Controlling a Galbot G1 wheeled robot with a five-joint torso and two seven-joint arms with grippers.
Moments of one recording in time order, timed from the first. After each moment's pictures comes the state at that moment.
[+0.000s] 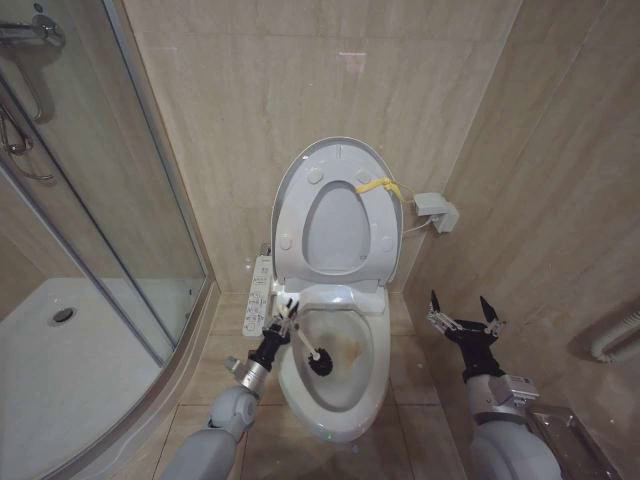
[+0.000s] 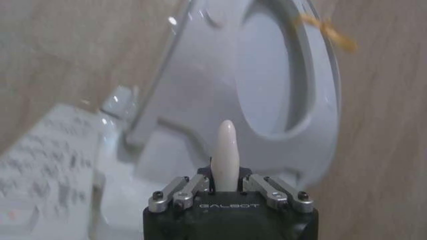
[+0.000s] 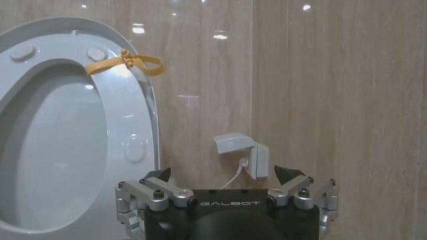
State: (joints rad) left arm 0.93 -1.32 -0.06 -1.24 -0.69 -0.45 0.41; right arm -1.51 1.27 0.62 2.17 0.30 0.02 0.31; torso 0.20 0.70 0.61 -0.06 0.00
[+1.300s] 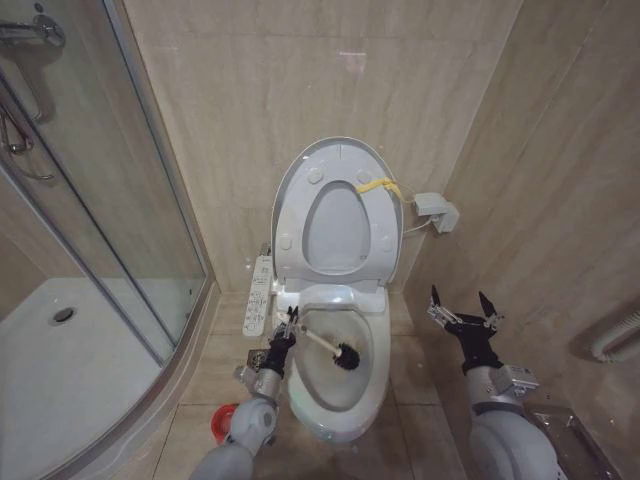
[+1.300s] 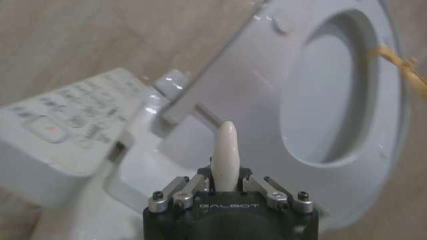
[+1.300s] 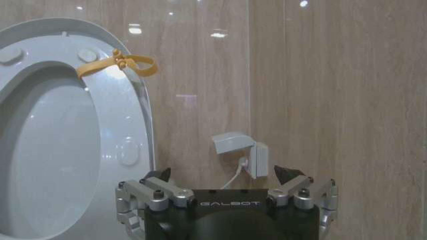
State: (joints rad) left arm 0.97 -1.36 0.00 -1.32 -0.93 -0.42 0.22; right arm -1.48 1.24 0.63 2.16 0.35 0.01 0.32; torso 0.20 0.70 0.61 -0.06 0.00
